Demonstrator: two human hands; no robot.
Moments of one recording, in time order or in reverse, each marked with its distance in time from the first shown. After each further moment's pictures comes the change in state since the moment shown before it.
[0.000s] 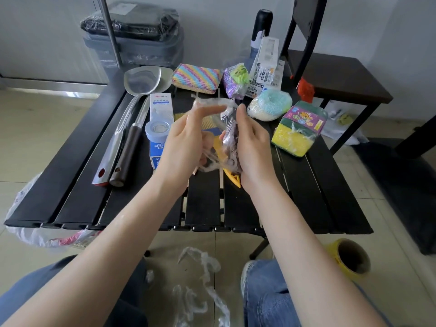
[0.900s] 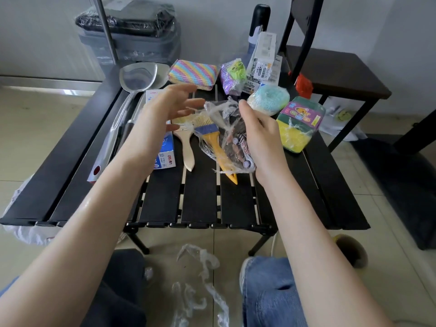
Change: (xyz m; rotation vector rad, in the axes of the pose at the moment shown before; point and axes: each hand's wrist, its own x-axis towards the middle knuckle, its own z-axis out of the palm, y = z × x) left_hand 0.021 0.009 -0.036 0.120 -0.080 0.031; right_hand 0.008 -0.009 -0.019 -0.174 -0.051 -0.086
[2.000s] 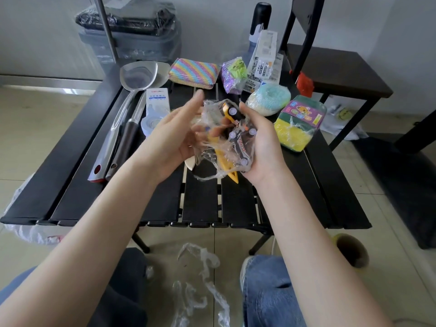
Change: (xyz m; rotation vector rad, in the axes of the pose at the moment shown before) left_hand 0.005 -0.018 0.012 -0.308 -0.131 -0.290; right_hand 0.001 0.002 0.001 0.658 -0.206 0.472
